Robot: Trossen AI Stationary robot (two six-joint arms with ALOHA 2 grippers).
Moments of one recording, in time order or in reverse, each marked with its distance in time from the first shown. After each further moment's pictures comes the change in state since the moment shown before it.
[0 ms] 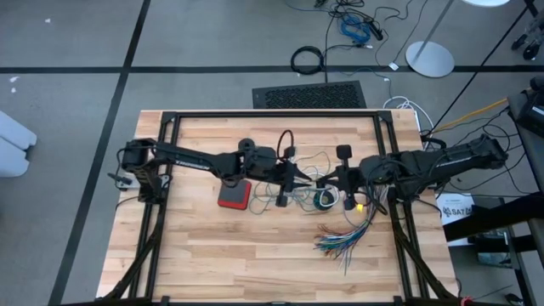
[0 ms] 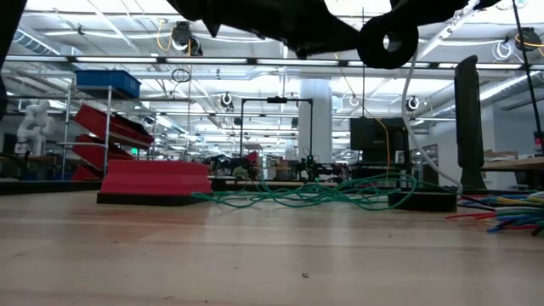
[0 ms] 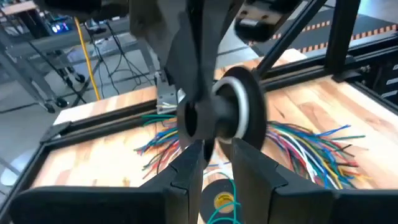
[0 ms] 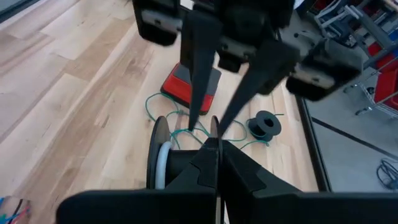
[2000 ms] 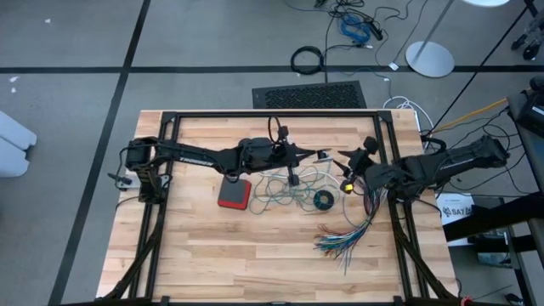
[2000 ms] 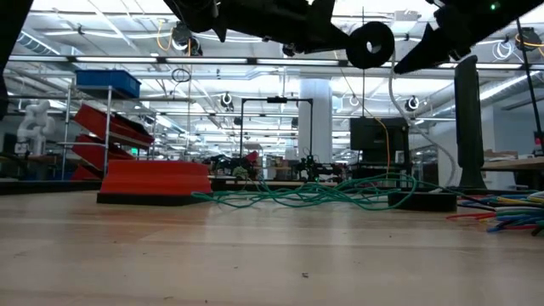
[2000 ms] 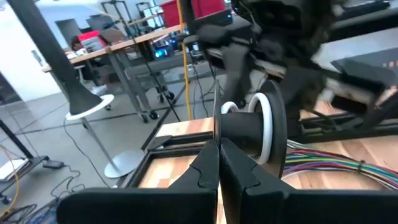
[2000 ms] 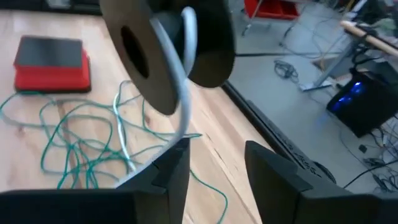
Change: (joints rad) left arm 0.057 0.021 0.000 0.236 -0.294 0.016; right arm 0.057 -0.138 -0.189 -0.052 0.573 0.501
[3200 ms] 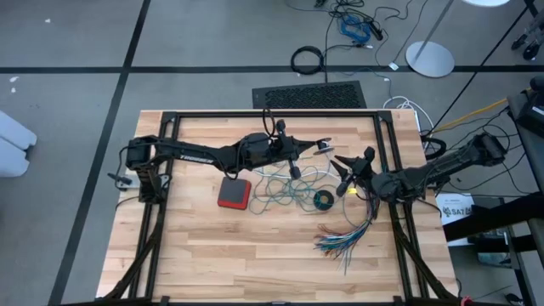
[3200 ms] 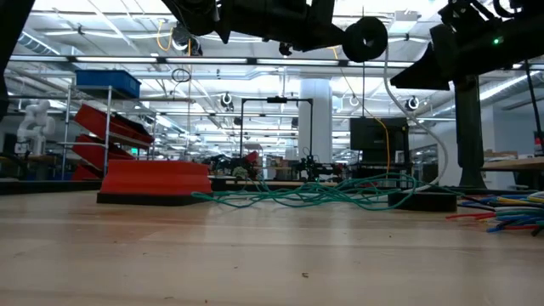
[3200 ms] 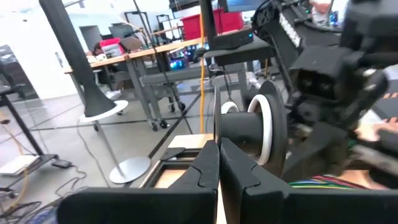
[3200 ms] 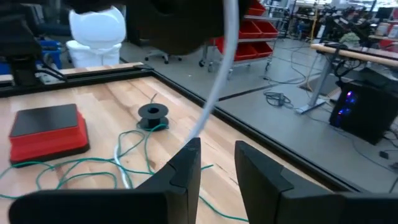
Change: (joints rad) left arm 0.024 0.001 0.000 0.078 -0.022 -0.038; right arm 0.067 0.000 -0.343 0.687 0.166 -0.033
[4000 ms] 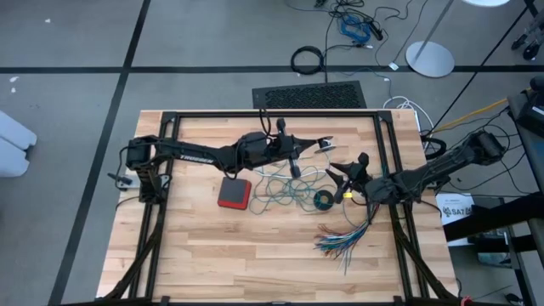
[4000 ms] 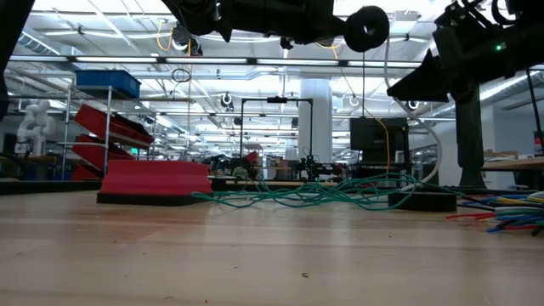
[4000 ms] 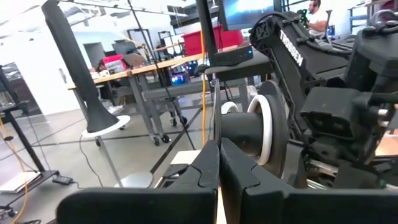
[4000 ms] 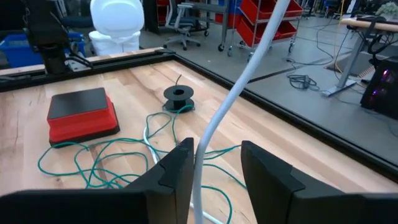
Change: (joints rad) left arm 0.002 0.000 0.000 0.064 0.021 0.022; right arm 0.029 0.094 0.000 -0.008 -0.063 0.147
